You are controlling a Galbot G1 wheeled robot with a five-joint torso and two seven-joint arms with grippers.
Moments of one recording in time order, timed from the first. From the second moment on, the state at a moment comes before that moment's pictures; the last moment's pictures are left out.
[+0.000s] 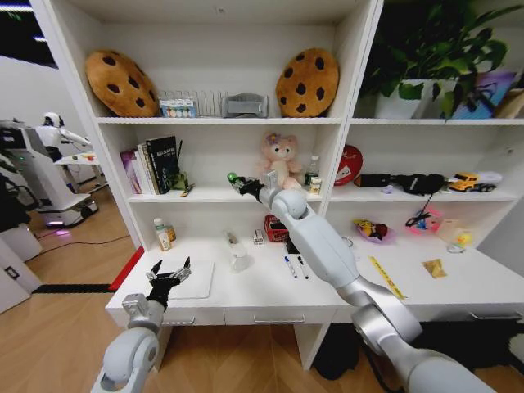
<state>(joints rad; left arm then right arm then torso) 1.41 -1.29 -0.61 -2.12 -0.44 0.26 -0.13 -0.11 1.37 -0.04 1.36 0.55 -0.59 -0.04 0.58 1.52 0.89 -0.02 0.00</state>
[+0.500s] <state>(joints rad) 1.41 -1.29 -0.61 -2.12 -0.44 0.26 -0.13 -0.02 1.45 0.04 1.05 0.64 -0.60 0.01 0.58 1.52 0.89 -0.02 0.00</state>
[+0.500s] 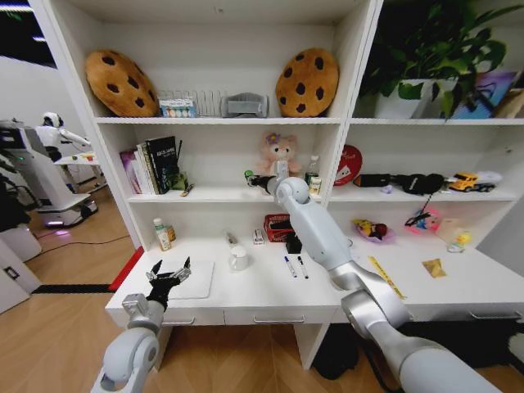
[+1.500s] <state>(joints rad) 1.41 -1.29 -0.61 -2.12 -0.44 0.26 -0.13 0.06 1.49 -0.02 0.81 0.59 -0.55 -0.06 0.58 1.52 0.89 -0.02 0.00</state>
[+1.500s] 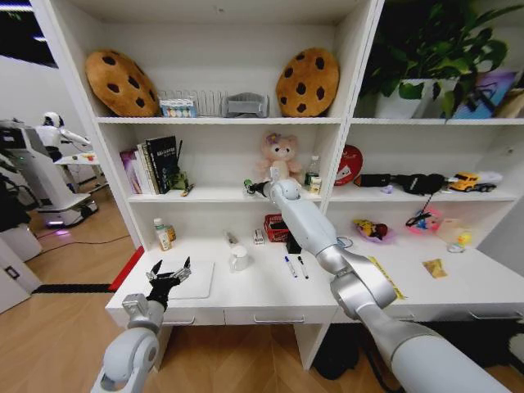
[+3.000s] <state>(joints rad) 1.41 -1.29 -0.61 -2.12 -0.44 0.26 -0.13 -0.28 1.07 -0.23 1.89 0.98 -0.68 0.86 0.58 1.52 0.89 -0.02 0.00</state>
